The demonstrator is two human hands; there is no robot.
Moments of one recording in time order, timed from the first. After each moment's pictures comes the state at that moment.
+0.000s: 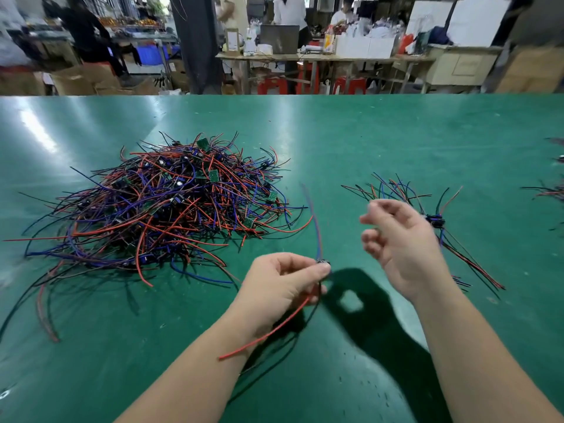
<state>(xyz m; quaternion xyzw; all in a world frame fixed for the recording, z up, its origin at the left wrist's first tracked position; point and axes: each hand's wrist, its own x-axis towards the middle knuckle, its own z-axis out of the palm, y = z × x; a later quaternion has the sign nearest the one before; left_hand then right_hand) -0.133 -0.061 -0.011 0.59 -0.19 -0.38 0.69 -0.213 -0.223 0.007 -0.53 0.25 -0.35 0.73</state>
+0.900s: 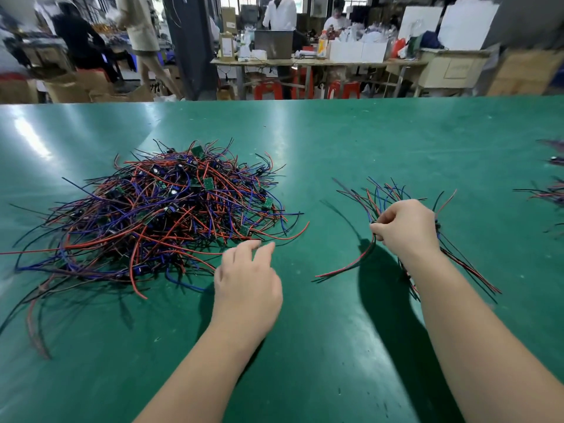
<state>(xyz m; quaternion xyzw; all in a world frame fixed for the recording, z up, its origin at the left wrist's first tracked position) -0.108 -0.054 -0.033 0.92 -0.32 0.06 0.22 -0.192 -0.280 0.012 -0.83 0.45 -0.22 0.23</state>
